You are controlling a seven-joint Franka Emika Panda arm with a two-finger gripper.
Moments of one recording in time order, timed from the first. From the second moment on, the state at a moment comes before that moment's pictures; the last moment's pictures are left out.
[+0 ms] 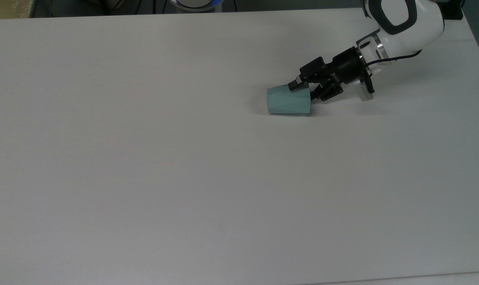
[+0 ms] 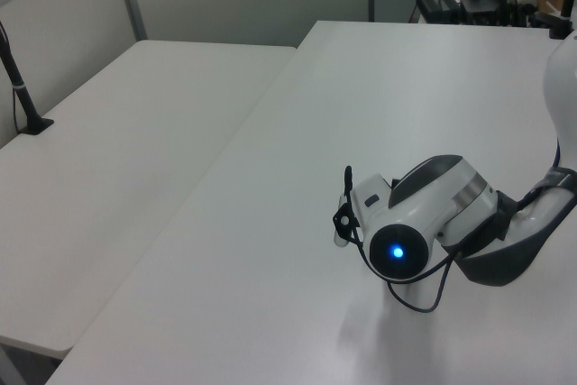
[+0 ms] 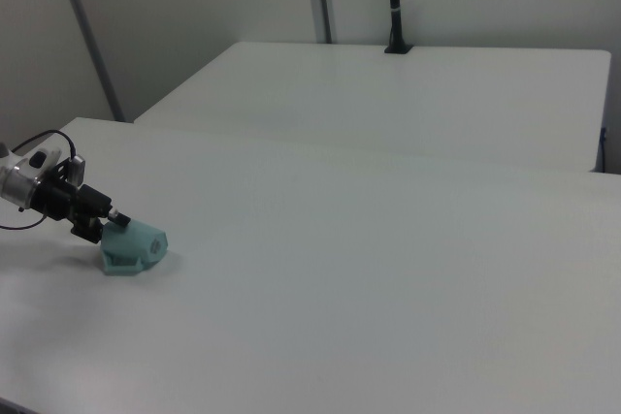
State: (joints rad) arm 1.04 0.75 -0.11 -1.36 -0.74 1.49 0.89
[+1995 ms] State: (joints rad) arm 0.41 0.12 -0.13 -1.78 -0.10 1.90 0.34
